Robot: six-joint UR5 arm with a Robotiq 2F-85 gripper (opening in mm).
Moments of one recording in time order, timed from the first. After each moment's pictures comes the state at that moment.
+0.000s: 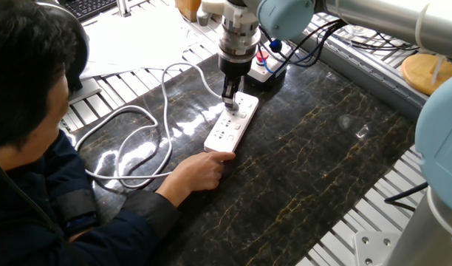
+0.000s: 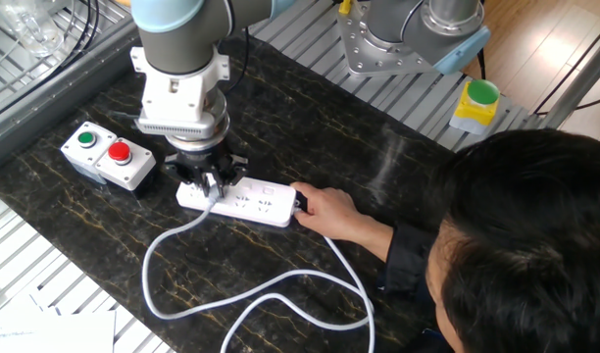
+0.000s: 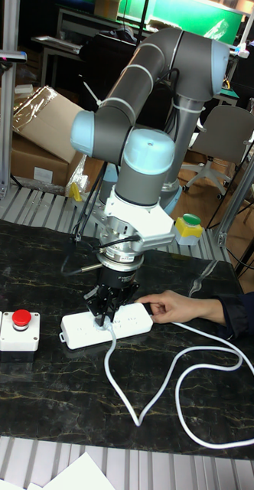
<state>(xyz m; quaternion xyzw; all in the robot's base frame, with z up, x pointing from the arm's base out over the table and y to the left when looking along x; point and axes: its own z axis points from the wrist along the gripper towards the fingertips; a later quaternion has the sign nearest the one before) 0.576 -0.014 0.055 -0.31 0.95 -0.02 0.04</state>
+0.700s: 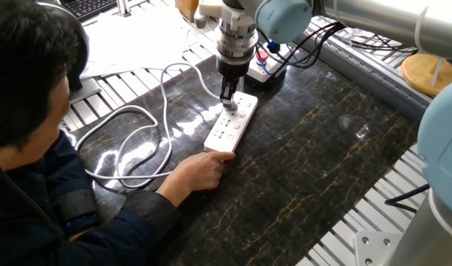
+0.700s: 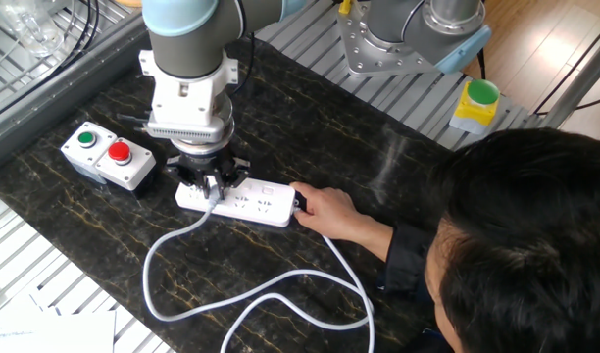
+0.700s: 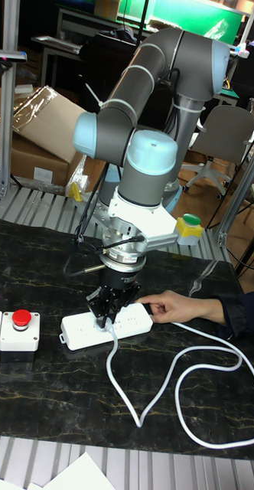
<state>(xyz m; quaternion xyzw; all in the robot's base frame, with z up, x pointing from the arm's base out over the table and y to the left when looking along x) 0.576 -0.011 0.054 -0.32 0.94 -0.02 0.04</state>
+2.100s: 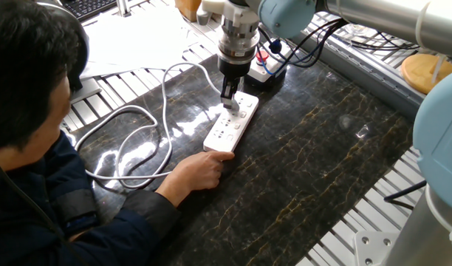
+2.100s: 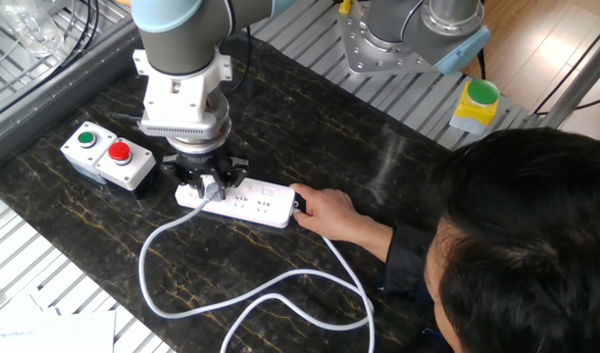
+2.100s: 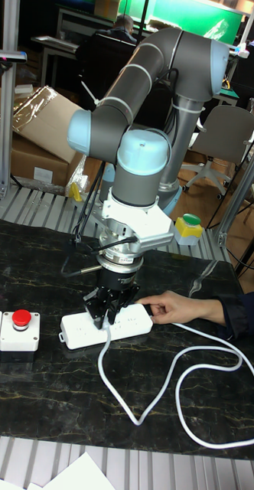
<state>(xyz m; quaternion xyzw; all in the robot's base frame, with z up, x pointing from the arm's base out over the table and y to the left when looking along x) 0.572 0.002 0.053 -0.30 0.95 0.02 0.04</state>
